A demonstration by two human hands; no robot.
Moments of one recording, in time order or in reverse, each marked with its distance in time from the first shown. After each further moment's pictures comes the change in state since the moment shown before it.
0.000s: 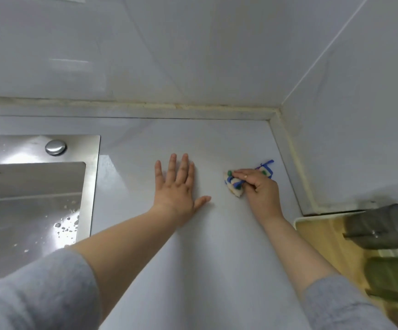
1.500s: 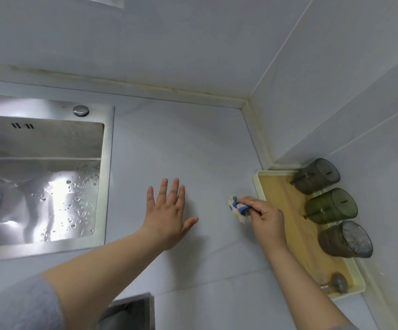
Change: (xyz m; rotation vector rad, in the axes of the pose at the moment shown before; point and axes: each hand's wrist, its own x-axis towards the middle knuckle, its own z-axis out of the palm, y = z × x) left_hand -0.191 0.030 0.031 -0.167 -0.023 0.095; right_hand -0.204 -0.066 -0.067 -0.026 0.123 0.120
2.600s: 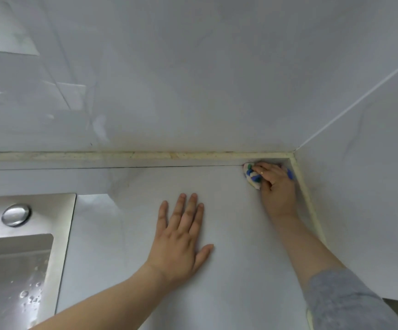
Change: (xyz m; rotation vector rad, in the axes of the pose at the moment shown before) left_hand 0.254 -0.064 -0.029 0.038 0.244 0.134; right_hand 0.368 0.082 0.109 -0.317 0.014 -0.241
